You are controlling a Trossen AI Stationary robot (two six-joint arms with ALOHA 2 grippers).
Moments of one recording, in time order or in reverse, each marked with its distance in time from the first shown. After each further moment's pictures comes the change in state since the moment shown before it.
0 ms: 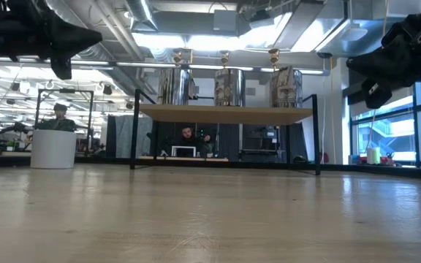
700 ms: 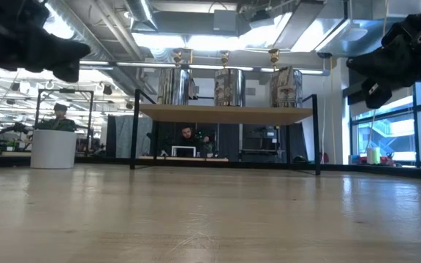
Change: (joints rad) left arm 0.000 -0.001 -0.025 -0.170 0.321 0.207; right arm 0.000 0.000 0.000 0.000 -0.001 0.000
